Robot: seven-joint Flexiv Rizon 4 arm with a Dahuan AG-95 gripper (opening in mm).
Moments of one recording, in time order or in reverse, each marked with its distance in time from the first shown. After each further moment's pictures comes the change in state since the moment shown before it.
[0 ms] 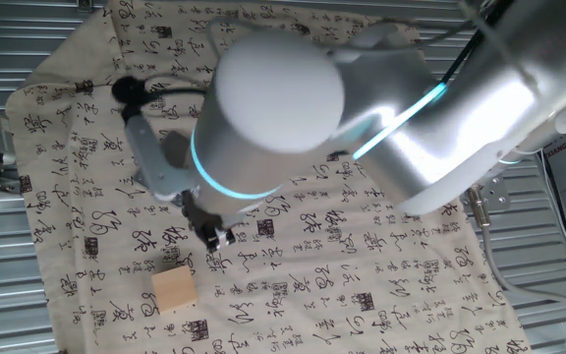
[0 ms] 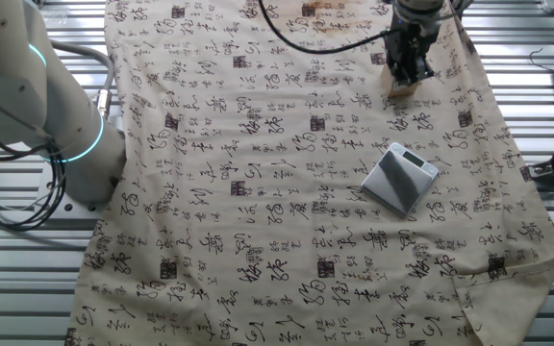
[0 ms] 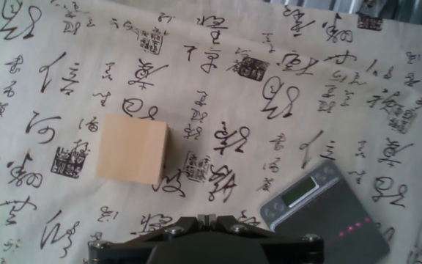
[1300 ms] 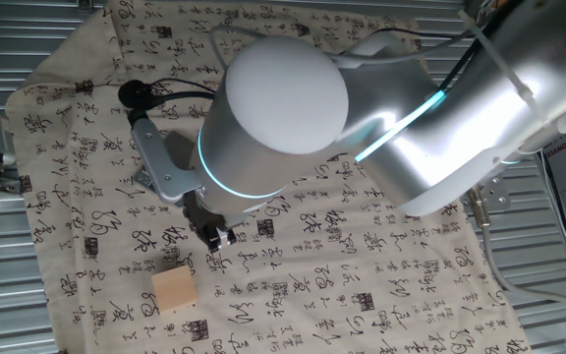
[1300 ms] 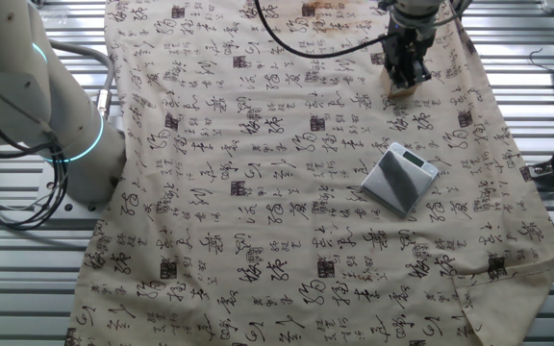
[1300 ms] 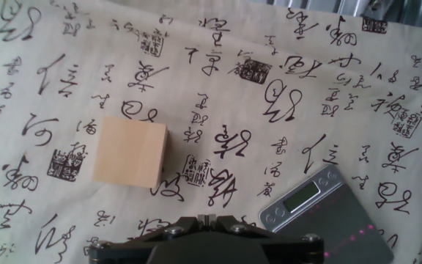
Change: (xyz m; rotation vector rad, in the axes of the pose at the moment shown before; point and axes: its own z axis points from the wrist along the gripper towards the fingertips) arm 0.003 -0.001 -0.003 -0.003 -0.019 0.003
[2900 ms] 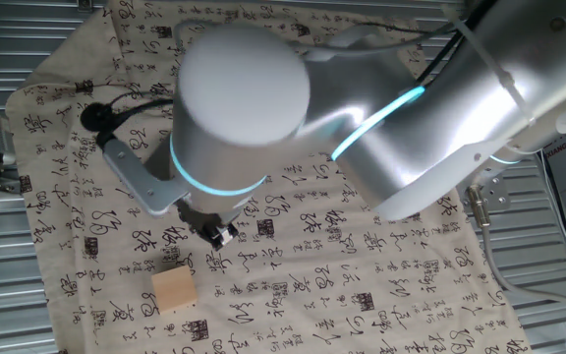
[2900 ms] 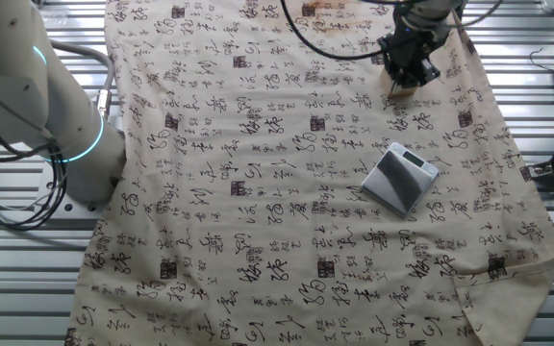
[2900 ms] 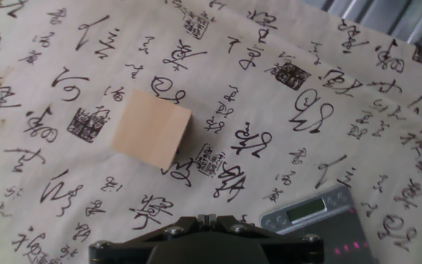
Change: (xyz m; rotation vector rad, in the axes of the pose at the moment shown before) arm 0.000 0.000 0.000 -0.025 0.089 -0.202
